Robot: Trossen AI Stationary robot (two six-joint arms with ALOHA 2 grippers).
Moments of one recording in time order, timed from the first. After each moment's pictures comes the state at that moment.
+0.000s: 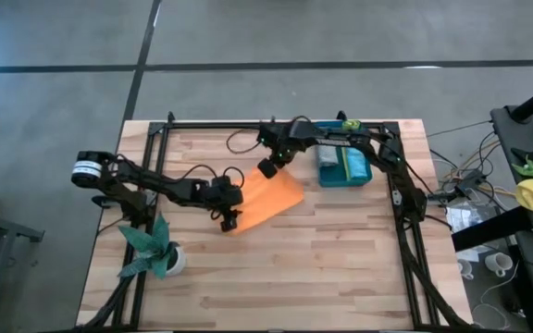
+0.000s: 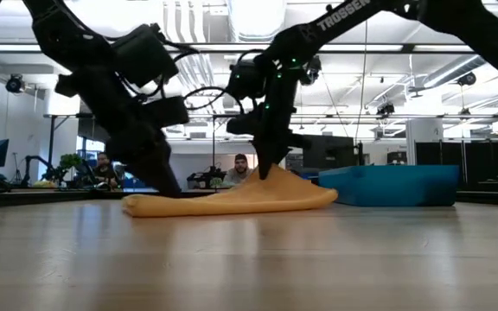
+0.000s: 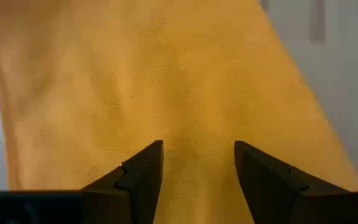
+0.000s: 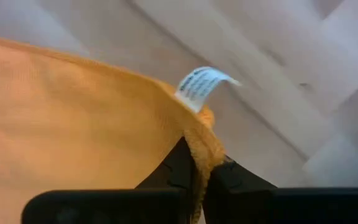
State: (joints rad) left arm 0.04 1.51 0.60 0.04 -0.13 -0.12; right arm -0.35 2.20 1.81 -0.92 0.03 0.44
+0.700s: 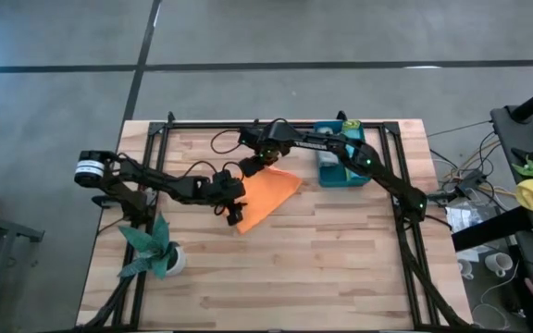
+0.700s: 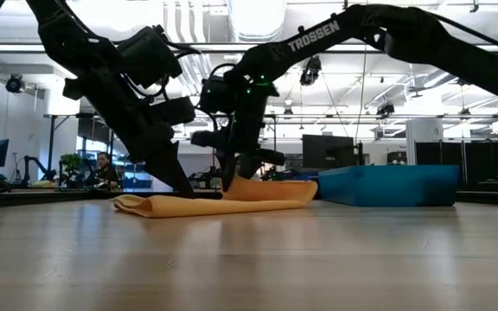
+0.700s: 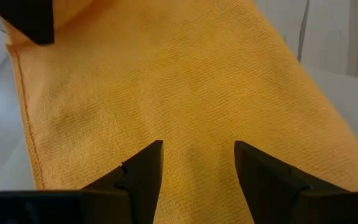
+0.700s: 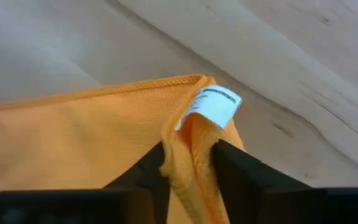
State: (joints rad) left arm 0.06 1.52 0.60 0.10 -0.20 -0.18; right arm -0.34 2.48 2.20 -1.02 -0.04 0.62
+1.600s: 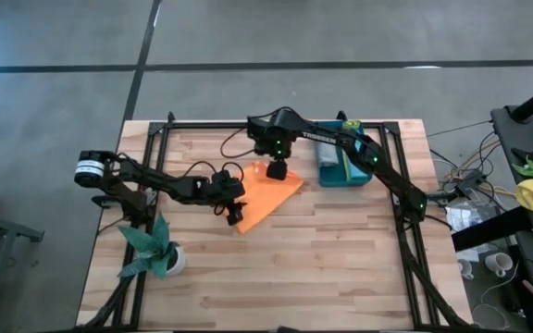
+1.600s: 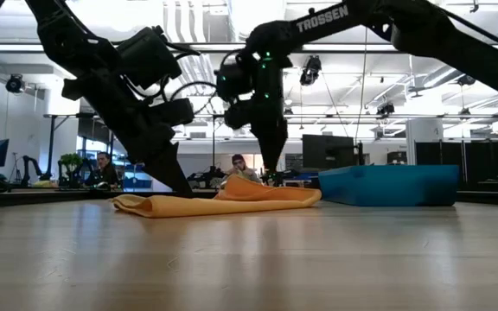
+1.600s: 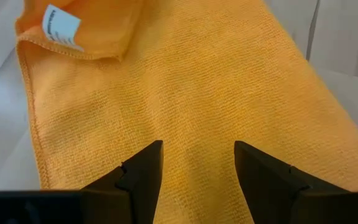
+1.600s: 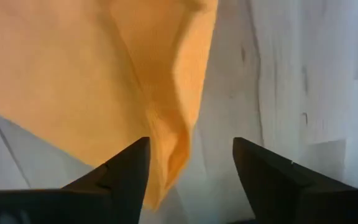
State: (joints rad) left arm 0.06 1.52 0.60 0.10 -0.21 -0.20; right arm -0.37 2.41 2.27 -1.41 -0.03 -0.20
